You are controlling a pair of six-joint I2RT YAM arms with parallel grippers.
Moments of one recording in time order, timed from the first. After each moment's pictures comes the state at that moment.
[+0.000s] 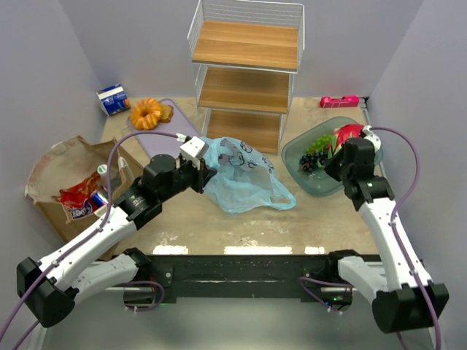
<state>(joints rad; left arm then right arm) -0.68 0.94 0.80 -0.14 0.08 -0.14 0.12 0.99 0.92 -0.59 0.24 0.68</state>
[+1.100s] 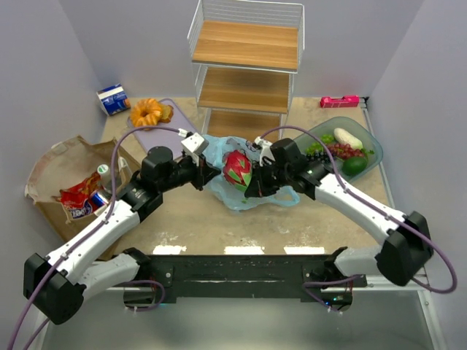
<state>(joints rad) -0.57 1.00 0.80 -0.08 0.32 -0.14 0.66 1.27 1.01 -0.51 -0.38 0.41</state>
